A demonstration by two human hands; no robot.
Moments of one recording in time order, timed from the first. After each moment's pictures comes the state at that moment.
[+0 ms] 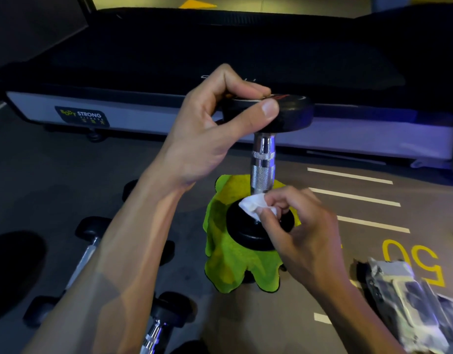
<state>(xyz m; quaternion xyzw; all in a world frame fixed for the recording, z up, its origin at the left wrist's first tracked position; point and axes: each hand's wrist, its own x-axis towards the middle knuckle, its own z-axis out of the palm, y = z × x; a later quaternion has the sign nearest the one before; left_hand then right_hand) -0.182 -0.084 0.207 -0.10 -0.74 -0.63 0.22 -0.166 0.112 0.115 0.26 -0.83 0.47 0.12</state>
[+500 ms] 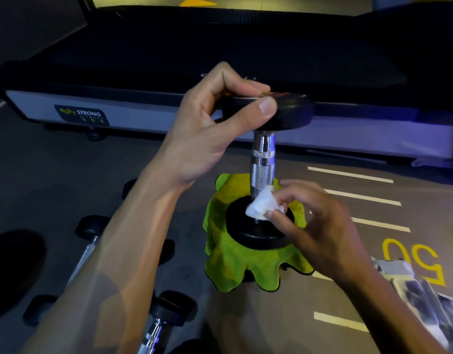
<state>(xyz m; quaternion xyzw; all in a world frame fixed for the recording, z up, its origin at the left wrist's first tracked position) -0.183 -0.086 0.207 -0.11 -0.75 -0.62 0.22 -0.193 0.138 0.120 0.36 -0.82 0.44 0.06</state>
